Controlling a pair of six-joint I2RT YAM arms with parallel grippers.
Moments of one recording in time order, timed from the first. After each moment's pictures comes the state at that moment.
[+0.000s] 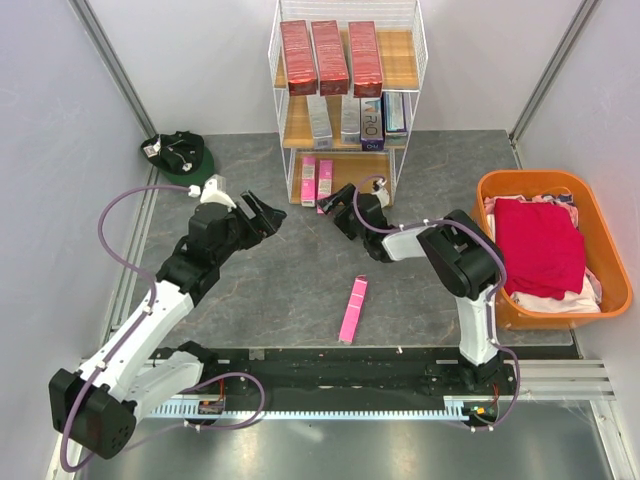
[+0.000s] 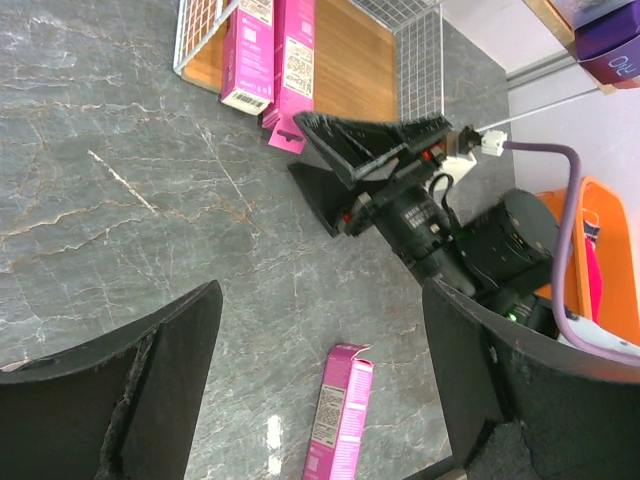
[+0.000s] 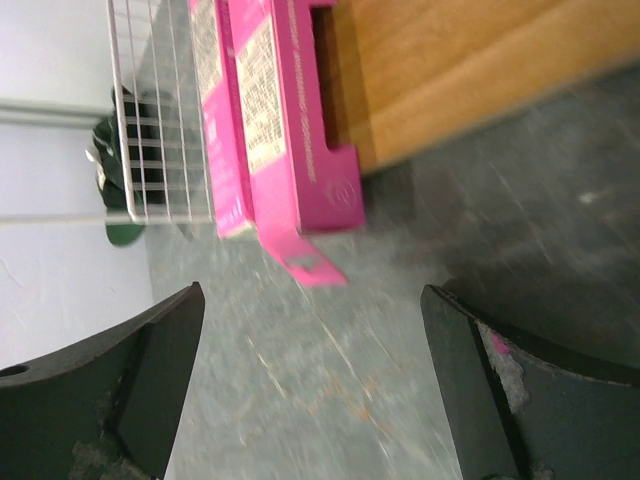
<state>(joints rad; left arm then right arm) -0.42 0.95 0.77 -0.20 -0.04 -0.80 0.60 2.07 1.06 0.60 0.15 1.19</state>
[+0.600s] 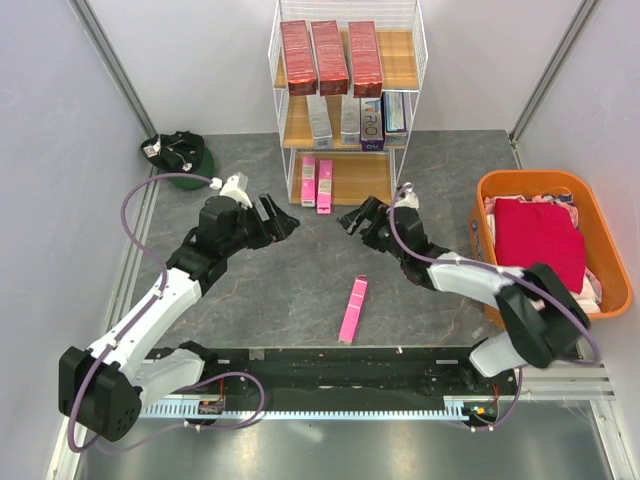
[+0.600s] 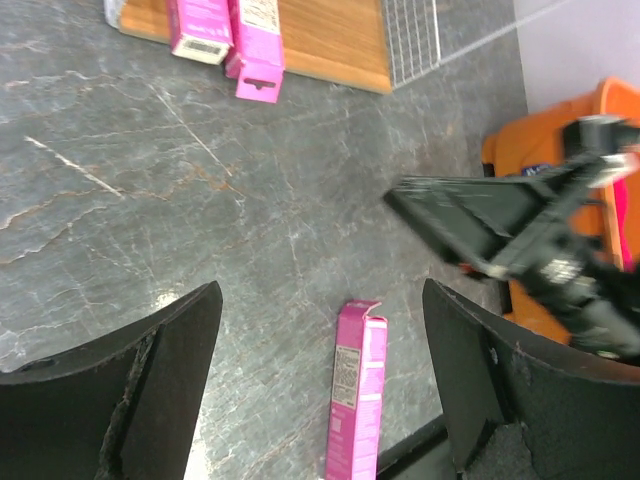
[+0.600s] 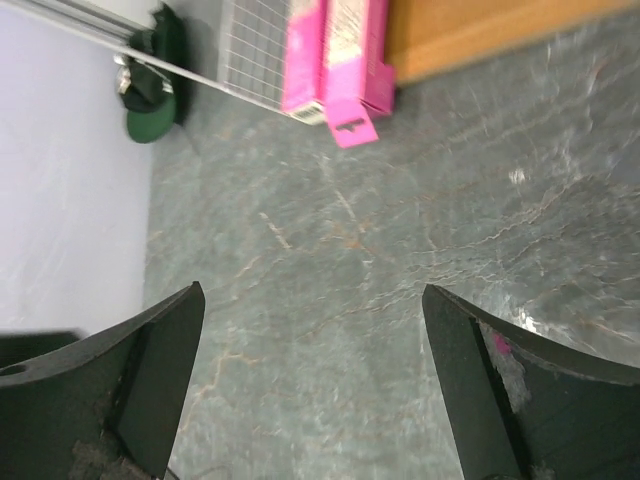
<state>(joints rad) -0.41 1.05 0.79 -0.18 0.13 -0.69 0.60 1.53 0.70 0.44 0.07 0.97</state>
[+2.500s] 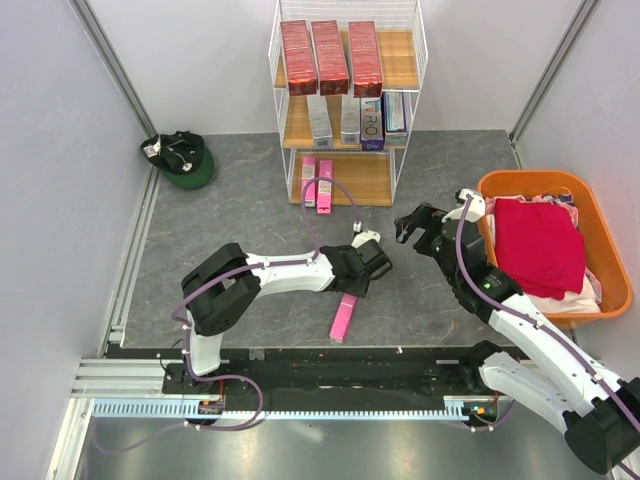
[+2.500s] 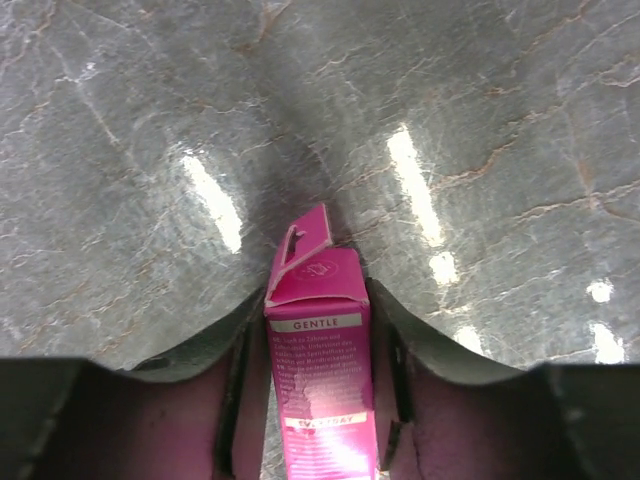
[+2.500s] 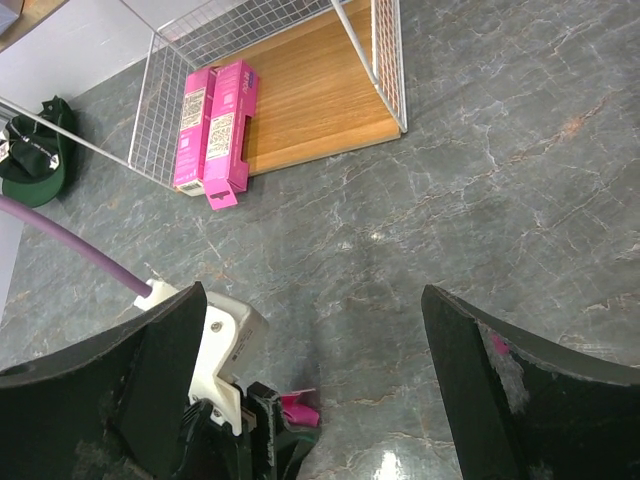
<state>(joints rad) -1.07 1.92 1.25 -0.43 -0.30 -0.63 0.52 0.86 0.66 -0.14 0.34 0.65</state>
